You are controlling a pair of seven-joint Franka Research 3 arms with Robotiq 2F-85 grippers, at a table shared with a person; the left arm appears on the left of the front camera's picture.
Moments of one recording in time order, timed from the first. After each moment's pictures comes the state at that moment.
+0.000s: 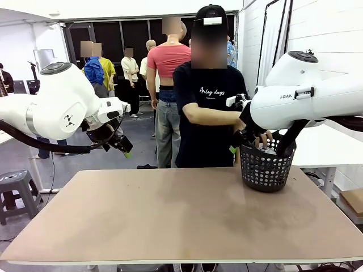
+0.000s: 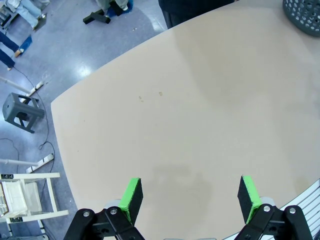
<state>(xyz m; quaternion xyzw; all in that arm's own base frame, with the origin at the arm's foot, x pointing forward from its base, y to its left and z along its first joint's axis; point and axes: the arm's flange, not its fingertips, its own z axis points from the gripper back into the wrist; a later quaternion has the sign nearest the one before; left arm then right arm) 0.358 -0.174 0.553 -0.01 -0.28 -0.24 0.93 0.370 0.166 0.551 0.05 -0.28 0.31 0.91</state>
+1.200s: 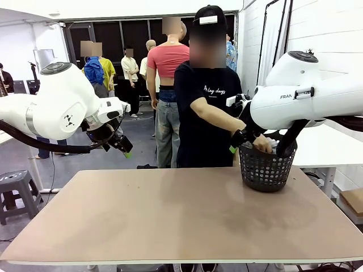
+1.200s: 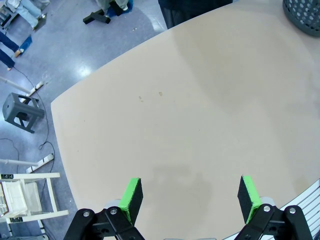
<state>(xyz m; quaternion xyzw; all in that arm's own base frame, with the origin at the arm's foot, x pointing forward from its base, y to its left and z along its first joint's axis) 0.358 -0.174 0.553 -0.01 -0.28 -0.24 0.93 0.370 0.166 0.551 0.05 -0.28 0.31 0.91</state>
